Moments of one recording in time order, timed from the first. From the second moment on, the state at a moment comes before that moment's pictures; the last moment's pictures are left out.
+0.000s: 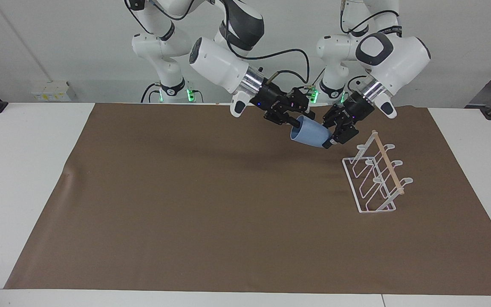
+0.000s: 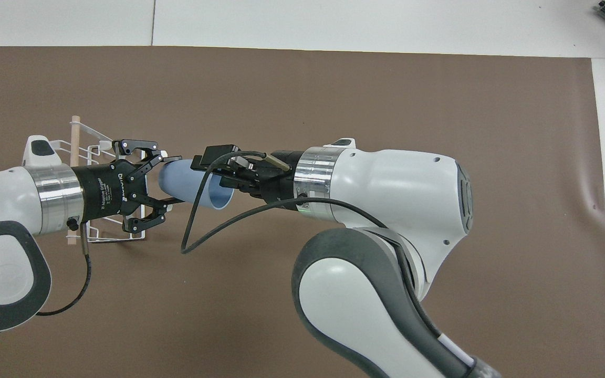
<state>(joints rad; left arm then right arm) -0.06 -0.20 -0.18 -2.19 -0.75 2.28 -1.24 0.12 0.19 0.57 -1.74 0.98 2.53 0.33</state>
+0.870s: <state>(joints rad) -0.03 -0.12 -0.18 -1.98 0.37 2.25 -1.43 0.02 0.19 0.56 -1.78 0.57 2.41 0.12</state>
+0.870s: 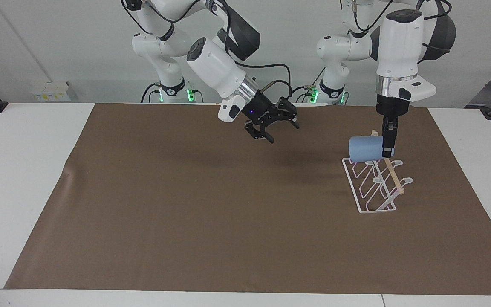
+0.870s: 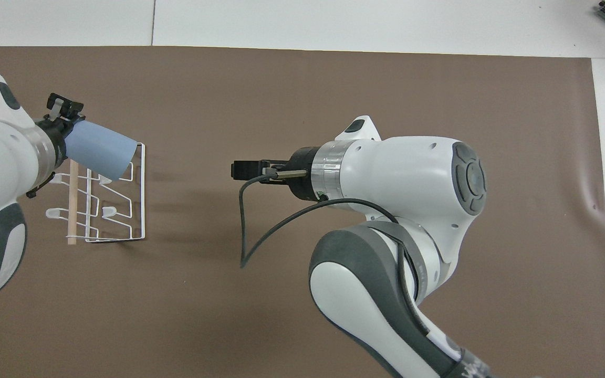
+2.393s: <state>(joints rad) -0.07 0.01 -0.19 -1.97 0.98 2.24 -1.64 -0.39 -0.16 0.48 -1.77 0.09 1.66 -0.07</state>
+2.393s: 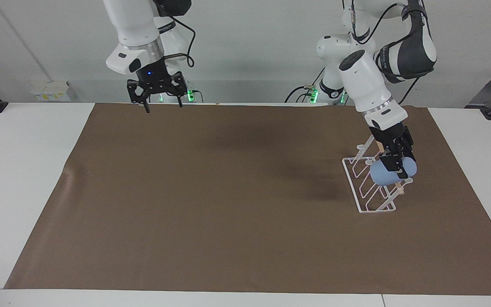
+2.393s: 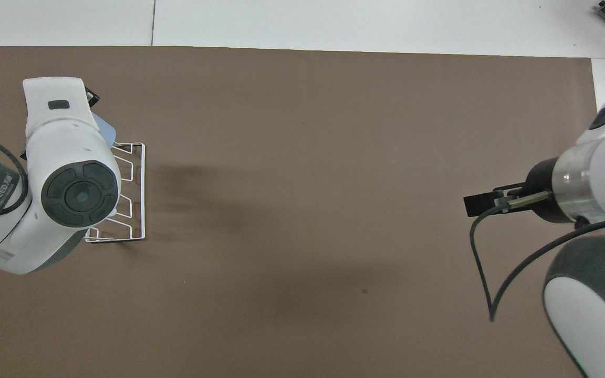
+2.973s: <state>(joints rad) -0.09 0.02 -0.19 -2.01 1.02 2.24 -1.69 -0.39 -0.24 0.43 -1.93 0.09 1.66 -0.06</state>
